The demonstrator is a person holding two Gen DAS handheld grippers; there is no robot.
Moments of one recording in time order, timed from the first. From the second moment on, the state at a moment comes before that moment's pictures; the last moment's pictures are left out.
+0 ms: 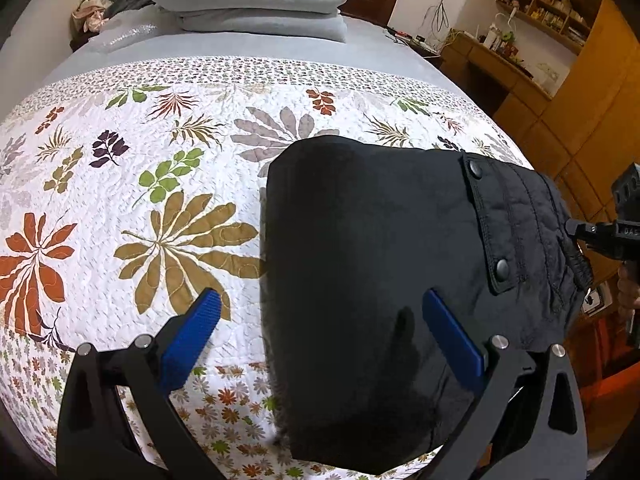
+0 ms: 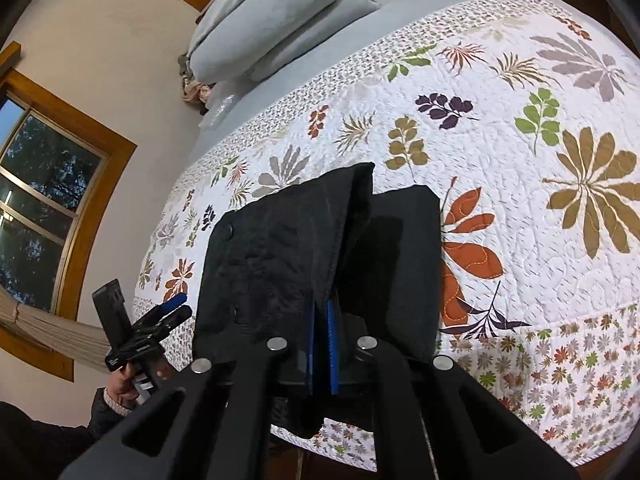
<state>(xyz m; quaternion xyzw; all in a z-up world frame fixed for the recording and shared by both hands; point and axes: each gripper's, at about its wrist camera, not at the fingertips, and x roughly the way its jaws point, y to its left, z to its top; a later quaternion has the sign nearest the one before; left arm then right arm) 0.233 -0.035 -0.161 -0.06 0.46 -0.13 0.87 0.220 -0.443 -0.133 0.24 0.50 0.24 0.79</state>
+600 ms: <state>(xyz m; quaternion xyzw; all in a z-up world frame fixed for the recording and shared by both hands) 0.235 -0.035 -0.165 -0.04 0.47 -0.11 0.87 0.222 -0.447 -0.156 0.23 0.51 0.22 0.80</state>
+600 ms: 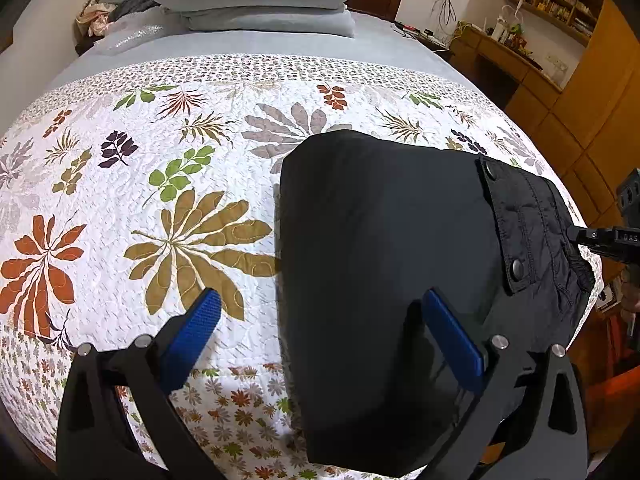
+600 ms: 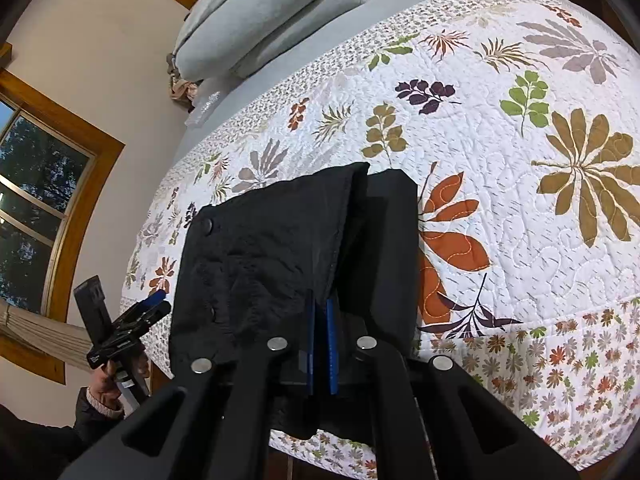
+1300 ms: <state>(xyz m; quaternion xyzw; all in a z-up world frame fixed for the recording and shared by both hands) 0.238 -0.051 -0.170 -0.04 0.48 -0.12 0.87 0.227 -0.444 -0.176 0.20 0.53 0.19 0.80</state>
